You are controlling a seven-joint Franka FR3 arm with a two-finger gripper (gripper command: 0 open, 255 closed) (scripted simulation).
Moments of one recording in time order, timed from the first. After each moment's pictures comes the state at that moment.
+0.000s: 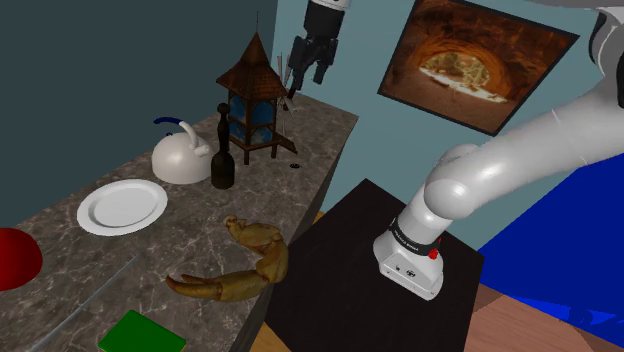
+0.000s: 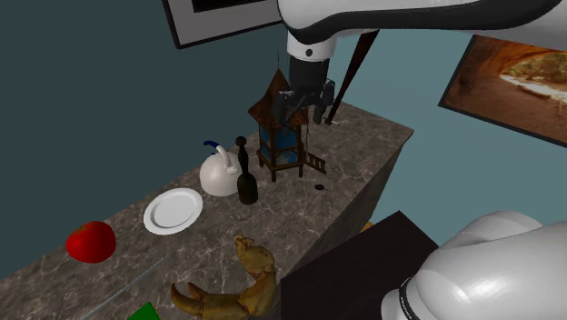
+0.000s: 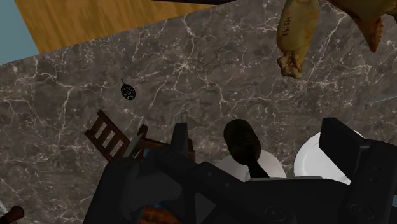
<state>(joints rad) 0.02 -0.51 0.18 -2.23 0.15 1.73 0.05</state>
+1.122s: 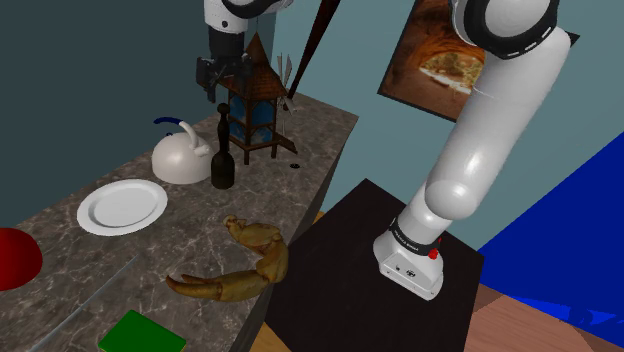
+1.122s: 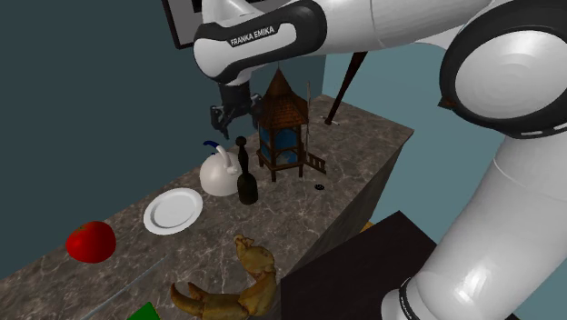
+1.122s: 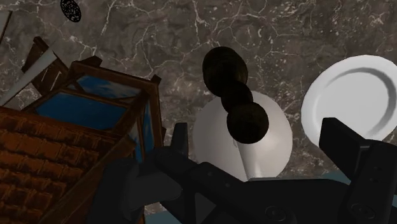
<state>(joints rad) 0.05 0.15 0.32 -1.79 -0.06 1.93 0.33</state>
